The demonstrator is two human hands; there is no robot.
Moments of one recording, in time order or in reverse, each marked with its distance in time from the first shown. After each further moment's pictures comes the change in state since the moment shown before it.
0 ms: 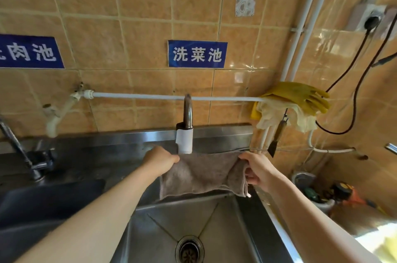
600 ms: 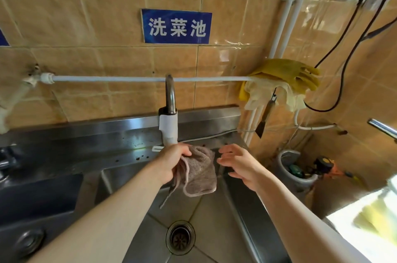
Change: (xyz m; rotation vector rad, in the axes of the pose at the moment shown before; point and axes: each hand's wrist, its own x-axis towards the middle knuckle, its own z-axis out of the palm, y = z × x) left_hand 0.002 0.022 0.060 -0.838 -0.442 -0.159; right_hand 0.012 0.036 0.008 -0.161 -0.086 -0.026
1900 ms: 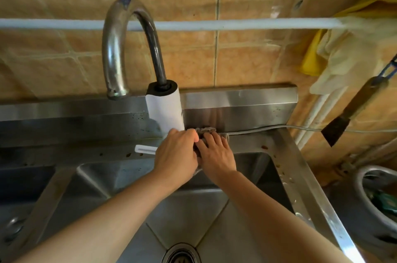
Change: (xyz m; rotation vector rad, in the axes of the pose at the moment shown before) left_hand 0.167 -0.039 0.003 1.358 0.518 0.443; right_hand 0.273 0.103 0.086 -1.164 -0.003 -0.758
